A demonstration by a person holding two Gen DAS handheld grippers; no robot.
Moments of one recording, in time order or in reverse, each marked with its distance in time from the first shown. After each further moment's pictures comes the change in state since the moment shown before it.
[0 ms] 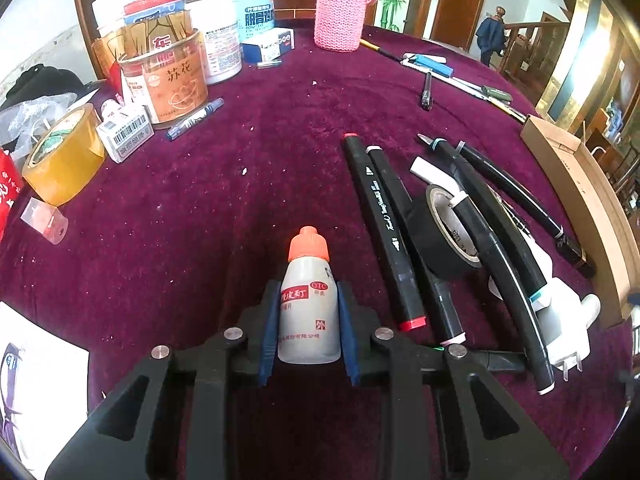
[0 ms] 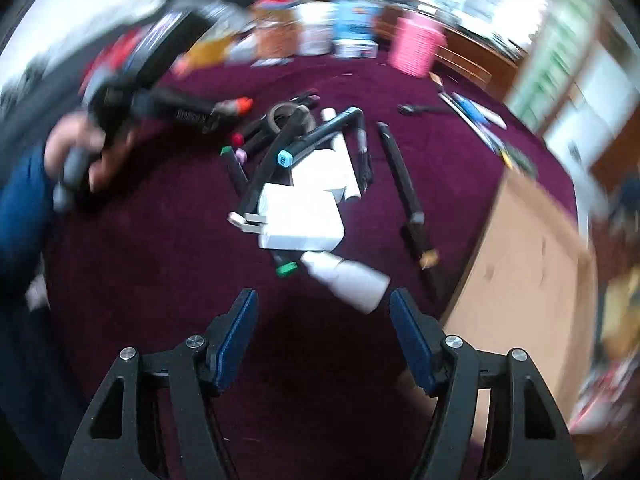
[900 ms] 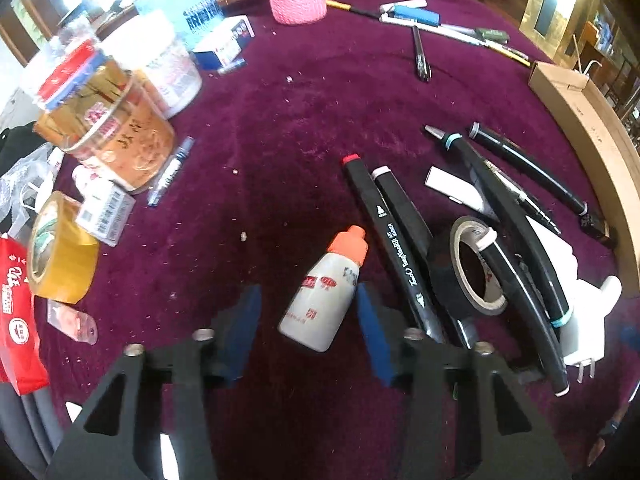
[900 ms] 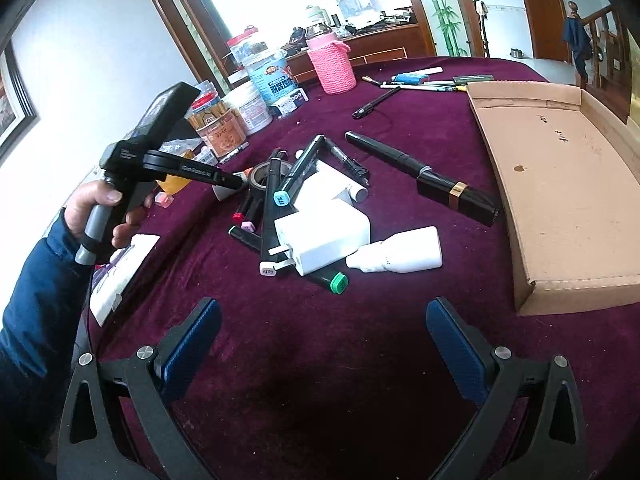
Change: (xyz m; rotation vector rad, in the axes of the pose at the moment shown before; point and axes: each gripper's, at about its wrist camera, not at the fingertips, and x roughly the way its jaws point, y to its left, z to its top) left arm 0.025 -0.014 0.062 0.245 0.202 0.065; right arm 0.013 0.012 -0.054 0.643 -0.319 0.158
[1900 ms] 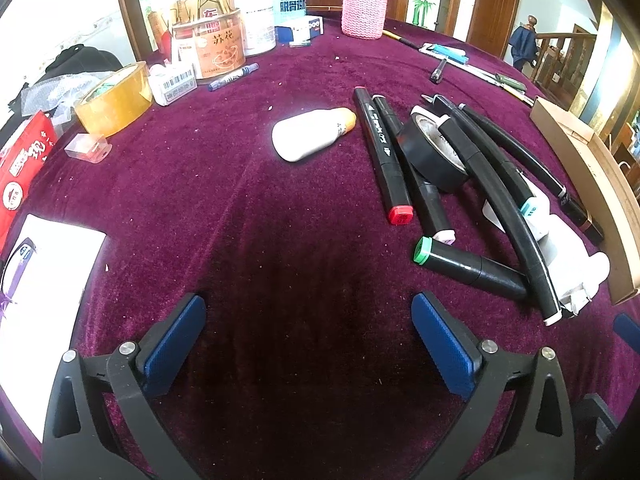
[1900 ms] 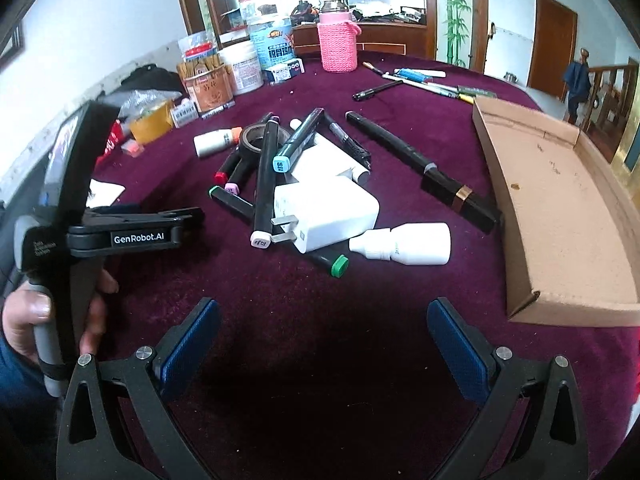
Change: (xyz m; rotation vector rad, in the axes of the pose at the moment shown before) left arm -0.029 -0.035 -0.130 -0.338 -0.188 0.037; right arm 0.020 0.033 -0.005 -0.150 0.082 -0.187
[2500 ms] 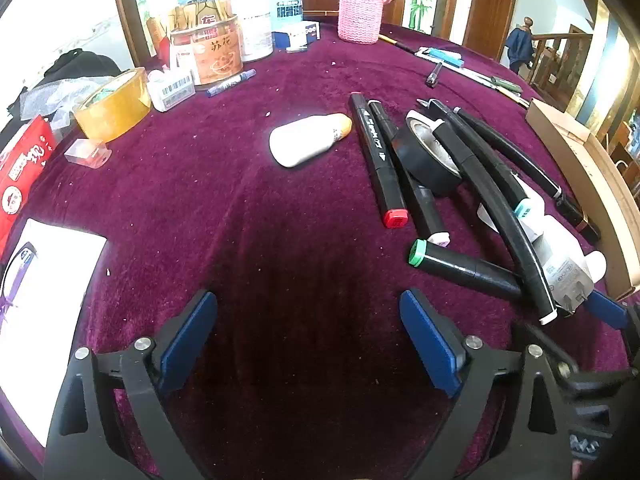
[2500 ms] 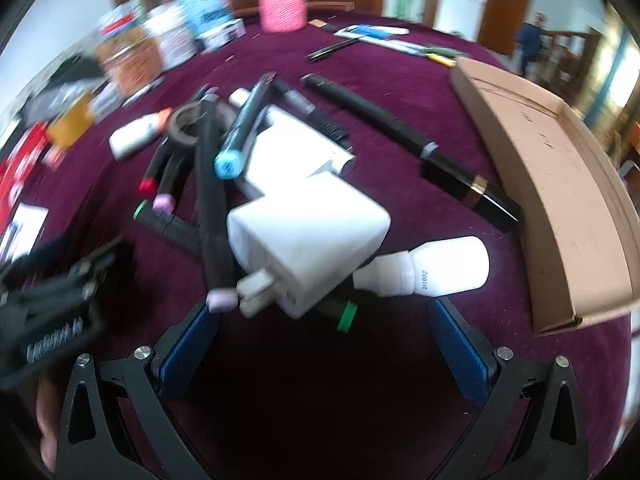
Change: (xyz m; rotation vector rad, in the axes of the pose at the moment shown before) left arm -0.006 -0.003 -0.002 0.000 -0.014 0.000; right arm 0.057 0.012 0.034 0.094 0.167 -0.205
